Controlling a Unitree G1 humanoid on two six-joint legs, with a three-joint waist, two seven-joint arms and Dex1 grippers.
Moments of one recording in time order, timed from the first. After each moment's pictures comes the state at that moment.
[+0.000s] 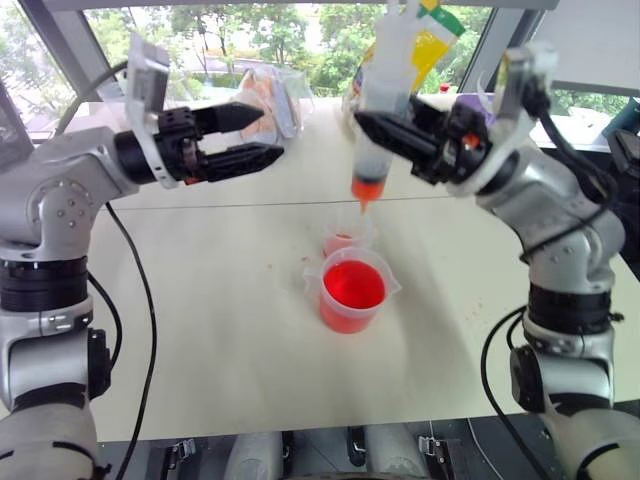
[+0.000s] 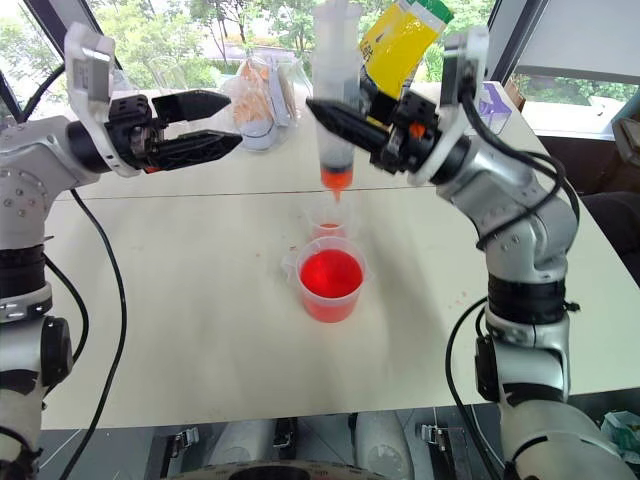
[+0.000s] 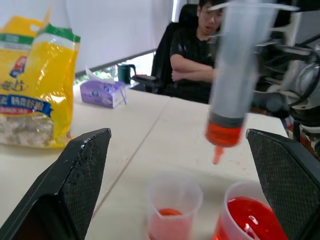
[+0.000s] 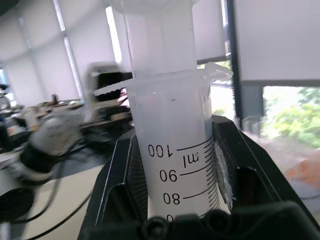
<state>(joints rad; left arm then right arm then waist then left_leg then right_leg) -0.87 0.73 0.14 0.01 -0.78 0.77 -1.03 -0.83 -0.47 -0.10 -0.06 0.76 0.52 0.79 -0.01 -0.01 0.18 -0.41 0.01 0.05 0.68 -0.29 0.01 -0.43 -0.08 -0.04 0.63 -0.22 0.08</state>
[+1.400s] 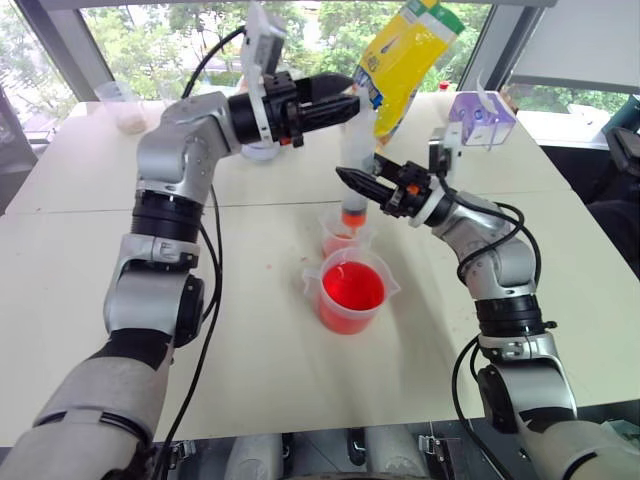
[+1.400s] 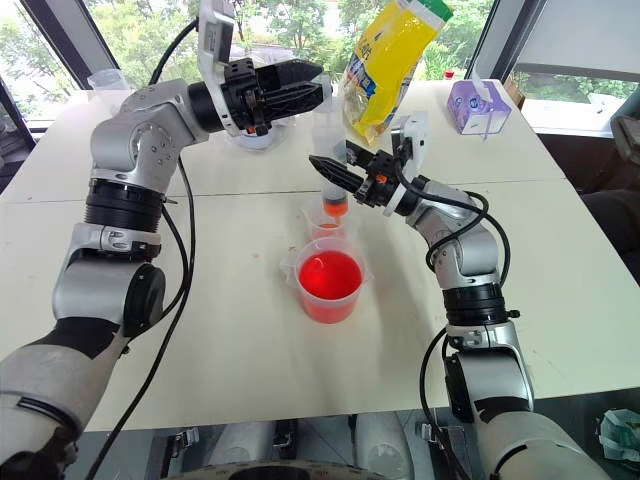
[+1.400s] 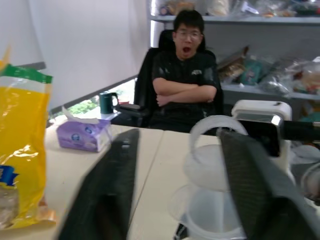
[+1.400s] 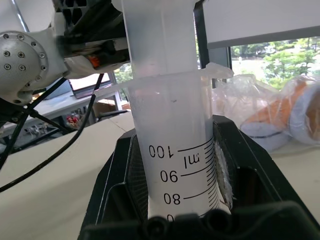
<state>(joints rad) -1.22 0.34 0.02 0.54 -0.46 0.45 -1.13 -0.71 -0.33 -0.02 0.15 0.48 0.28 0.90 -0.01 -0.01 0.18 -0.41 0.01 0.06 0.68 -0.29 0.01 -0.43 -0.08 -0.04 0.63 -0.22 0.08</state>
